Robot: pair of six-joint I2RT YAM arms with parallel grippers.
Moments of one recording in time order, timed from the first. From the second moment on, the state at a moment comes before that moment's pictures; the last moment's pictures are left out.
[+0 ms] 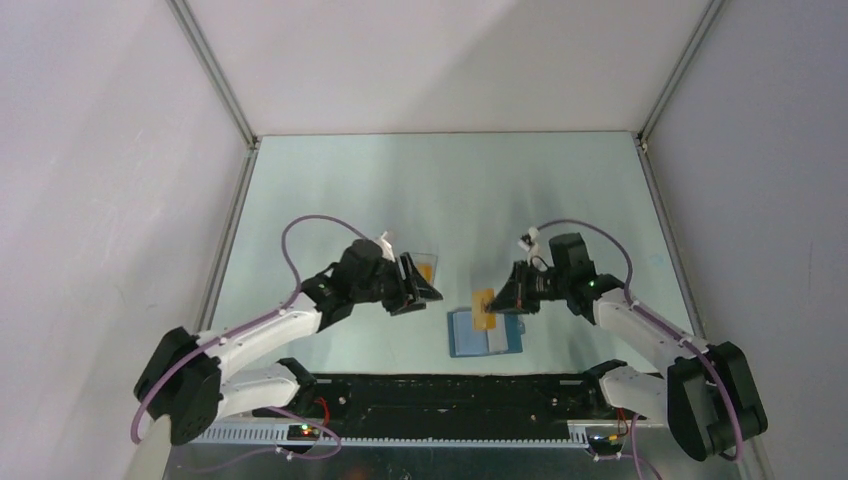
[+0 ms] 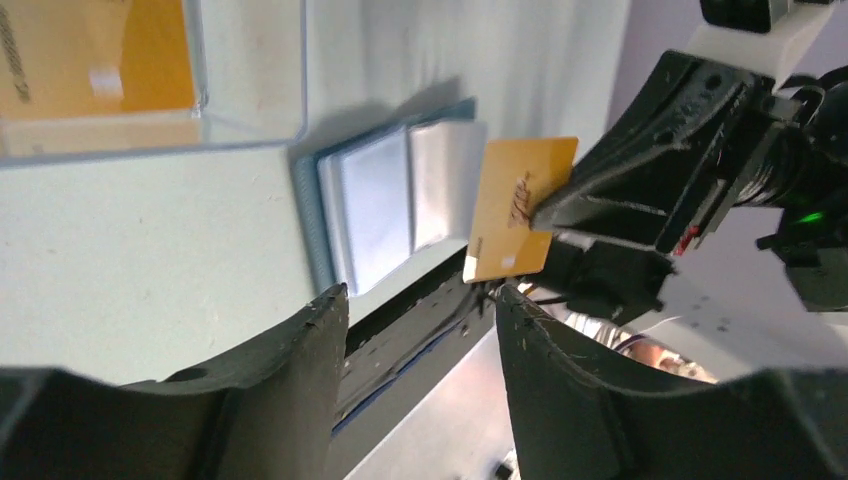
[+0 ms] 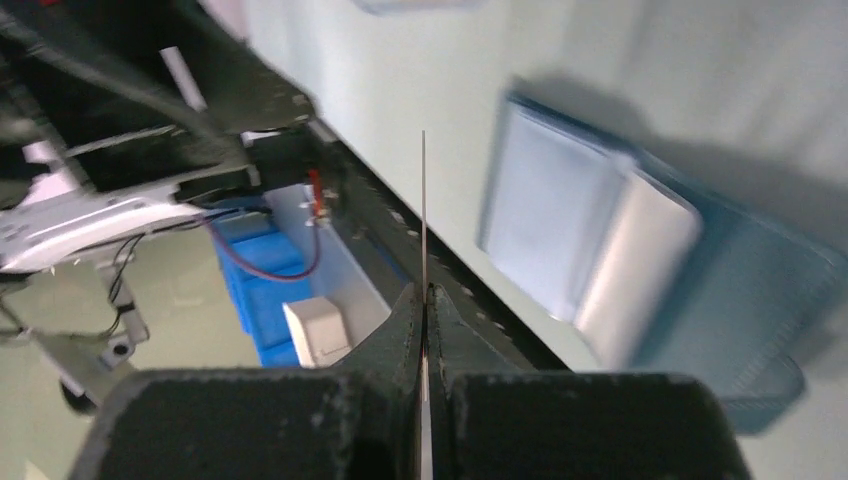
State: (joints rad) left arm -0.67 1.10 0.57 -0.09 0.36 -1.07; right arm 0.38 1.11 0.57 -0.19 -0.83 0.68
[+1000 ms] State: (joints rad) left arm -0.90 1.53 0.66 -0.11 0.19 -1.06; right arm 0.37 1.13 0.36 -0.03 -0.54 0.65
